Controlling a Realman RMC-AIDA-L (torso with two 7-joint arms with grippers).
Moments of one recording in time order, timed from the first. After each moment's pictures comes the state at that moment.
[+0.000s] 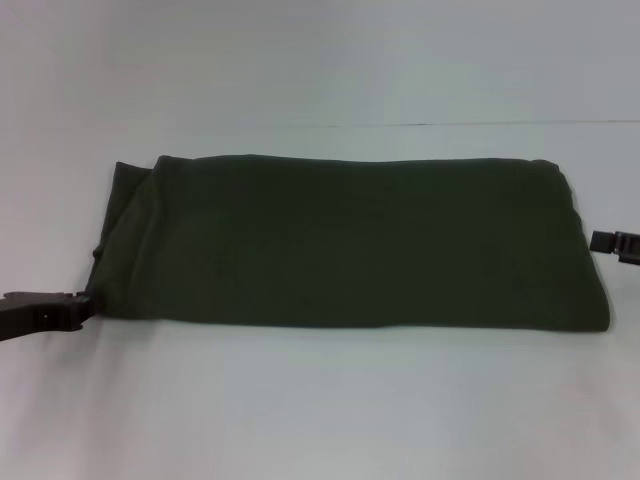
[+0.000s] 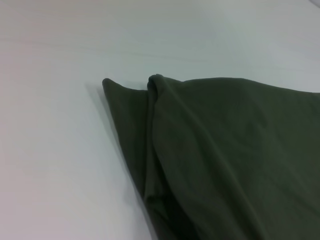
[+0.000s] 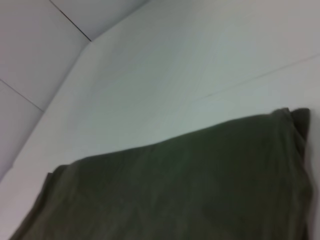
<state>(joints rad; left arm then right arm) -0.43 -2.16 0.51 0.90 2.36 1.20 -1.88 0.51 1.92 -0.43 -0.60 -2.21 -1.38 2.05</state>
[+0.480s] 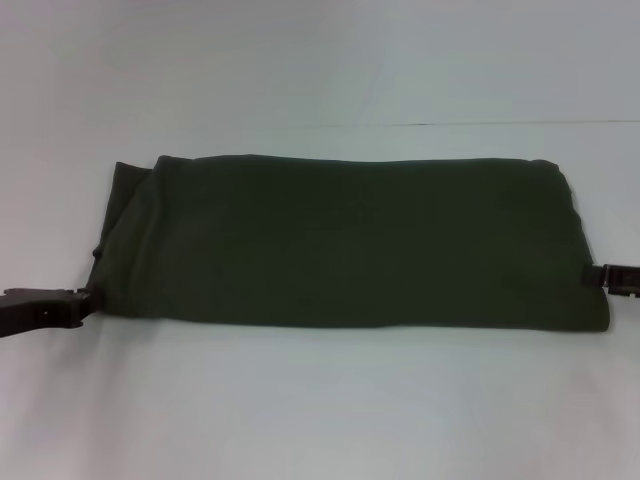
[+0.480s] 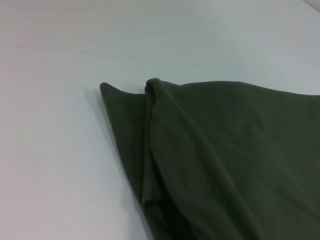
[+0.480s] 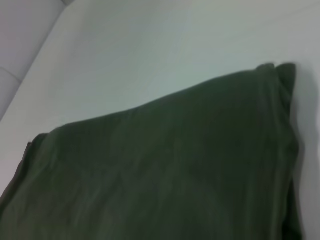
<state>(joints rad) -0.44 -2.16 0.51 0.90 2.36 1.21 -1.88 0.52 1.93 -0.44 -0.58 -2.30 -1.37 2.09</state>
